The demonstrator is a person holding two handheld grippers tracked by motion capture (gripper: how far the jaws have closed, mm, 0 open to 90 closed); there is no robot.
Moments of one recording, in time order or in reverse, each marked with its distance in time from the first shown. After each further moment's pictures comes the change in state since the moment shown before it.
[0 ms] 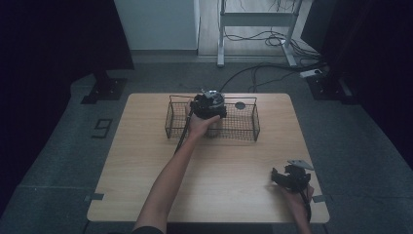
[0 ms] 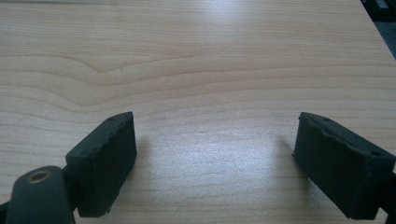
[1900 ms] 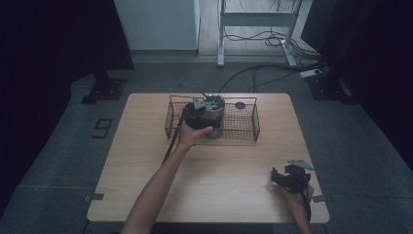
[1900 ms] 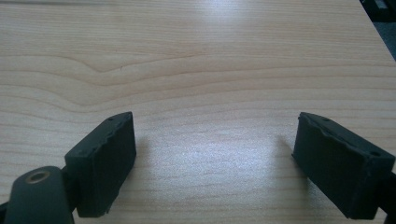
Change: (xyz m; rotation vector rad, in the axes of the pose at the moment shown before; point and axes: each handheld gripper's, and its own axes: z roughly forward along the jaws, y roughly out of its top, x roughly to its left) left arm 0.006 -0.027 -0.055 -0.088 -0.104 0.036; right arm 0.000 0.000 0.000 0.000 -0.002 0.000
